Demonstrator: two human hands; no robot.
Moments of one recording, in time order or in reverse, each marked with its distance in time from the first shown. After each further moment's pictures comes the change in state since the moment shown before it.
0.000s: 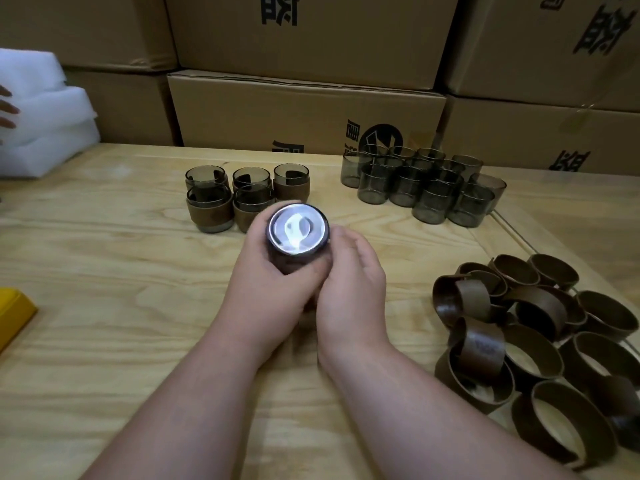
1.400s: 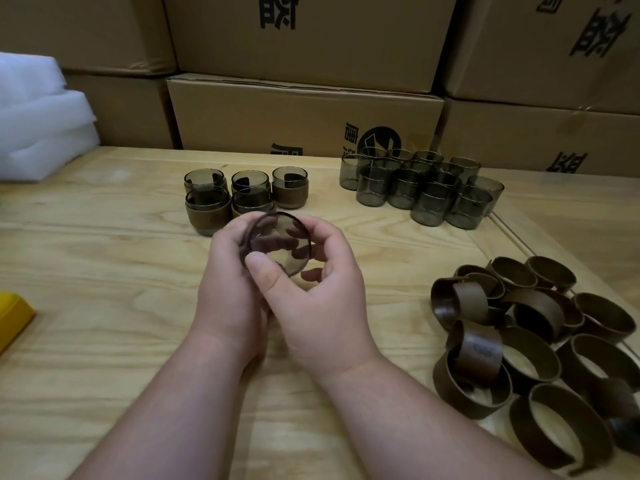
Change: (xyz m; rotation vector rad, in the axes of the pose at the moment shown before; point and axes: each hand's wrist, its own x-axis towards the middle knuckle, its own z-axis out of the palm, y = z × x) left_hand 0.007 0.014 -0.009 -0.464 0.112 -0.246; right_hand -0.020 -0.008 0.007 -0.363 -0.205 -0.305
